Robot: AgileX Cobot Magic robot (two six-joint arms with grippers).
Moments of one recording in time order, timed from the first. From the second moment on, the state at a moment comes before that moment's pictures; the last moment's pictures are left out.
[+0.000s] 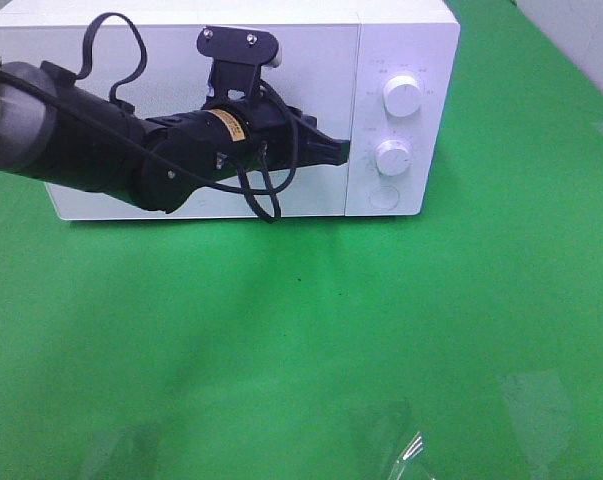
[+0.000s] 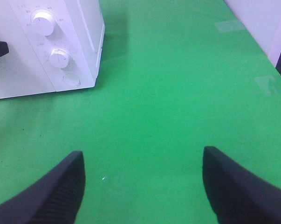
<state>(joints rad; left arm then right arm) -0.68 2.07 -1.19 -0.10 -0.45 -0.04 0.05 0.00 -0.50 -0.05 0.96 0.12</state>
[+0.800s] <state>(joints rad) -0.80 1.91 -1.21 -0.14 0.14 -0.03 0.05 0.00 -0.50 -0.05 0.96 0.12</state>
